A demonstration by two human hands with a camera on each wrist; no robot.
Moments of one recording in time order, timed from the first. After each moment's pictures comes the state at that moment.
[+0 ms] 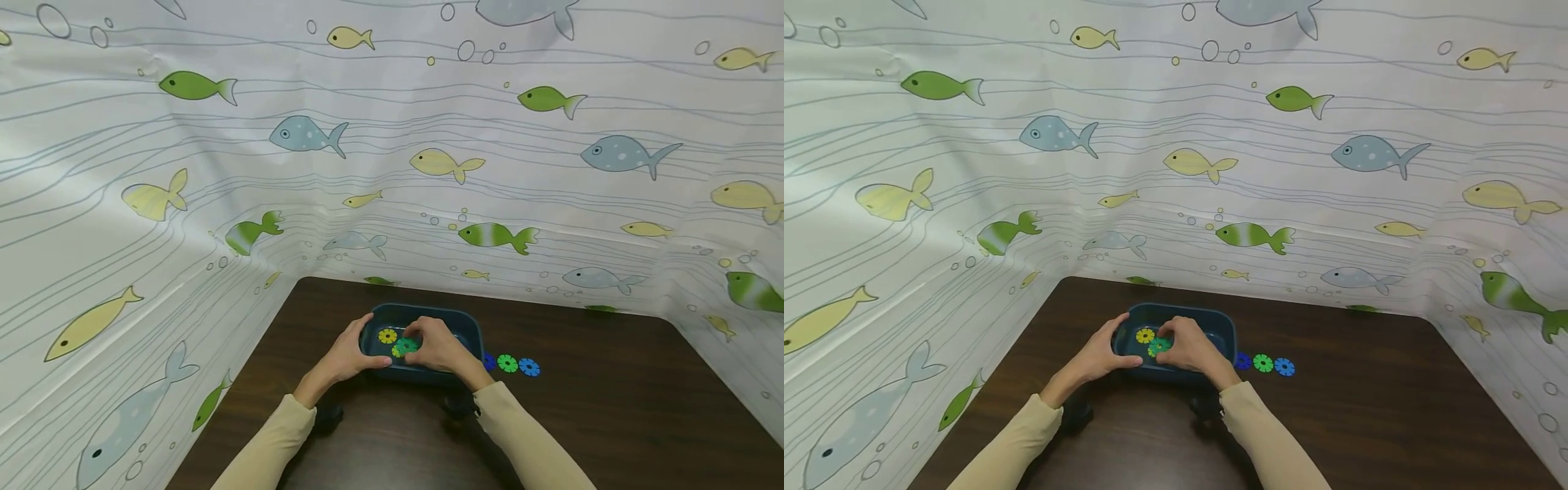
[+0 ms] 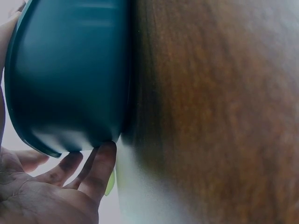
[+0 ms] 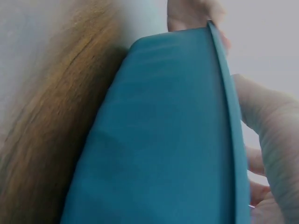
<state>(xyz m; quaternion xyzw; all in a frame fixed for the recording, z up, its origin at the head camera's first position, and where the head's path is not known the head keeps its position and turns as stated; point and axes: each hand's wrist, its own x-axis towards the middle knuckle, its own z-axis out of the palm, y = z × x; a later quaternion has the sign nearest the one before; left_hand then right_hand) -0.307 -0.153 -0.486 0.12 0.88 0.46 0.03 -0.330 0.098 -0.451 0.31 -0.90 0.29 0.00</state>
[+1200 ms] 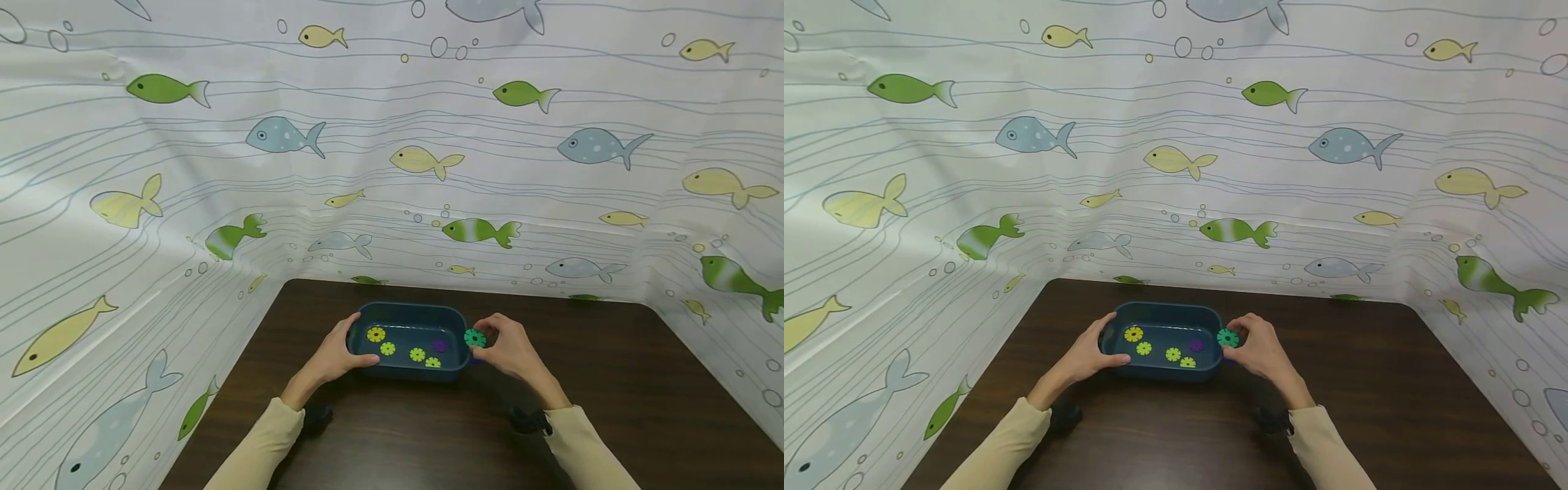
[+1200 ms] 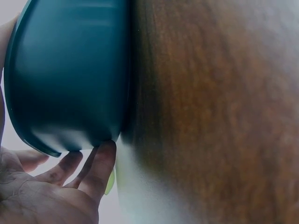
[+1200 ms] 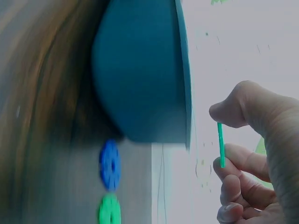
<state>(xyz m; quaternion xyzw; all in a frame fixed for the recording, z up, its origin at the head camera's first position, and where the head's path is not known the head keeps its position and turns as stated) -0.307 -0.151 -0.485 0.11 0.88 0.45 0.04 -0.293 0.239 -0.445 0.17 -0.92 0.33 0.13</state>
